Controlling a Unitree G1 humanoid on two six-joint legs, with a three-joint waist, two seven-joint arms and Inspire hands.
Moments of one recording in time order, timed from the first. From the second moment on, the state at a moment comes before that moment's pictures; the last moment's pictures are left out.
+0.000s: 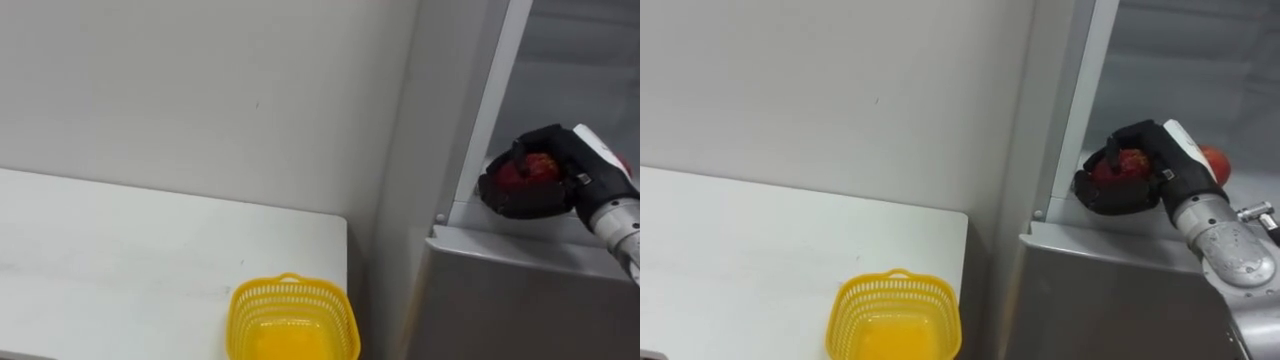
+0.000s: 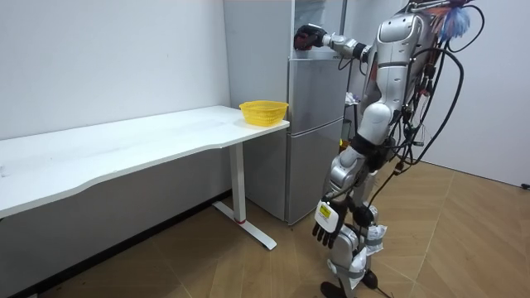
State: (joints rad) left arm 0.23 0.31 -0.05 1.04 0.27 0.17 -0.28; right arm -0.65 -0.66 0.04 0.53 0.03 -0.02 0.12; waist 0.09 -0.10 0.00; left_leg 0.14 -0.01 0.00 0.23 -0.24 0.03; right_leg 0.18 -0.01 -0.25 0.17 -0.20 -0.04
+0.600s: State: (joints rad) left arm 0.23 0.34 -0.08 1.00 0.27 0.16 -0.24; right arm -0.57 -0.65 0.03 0.37 0.08 0.02 0.02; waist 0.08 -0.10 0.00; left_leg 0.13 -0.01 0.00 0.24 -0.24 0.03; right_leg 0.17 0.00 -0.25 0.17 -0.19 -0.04
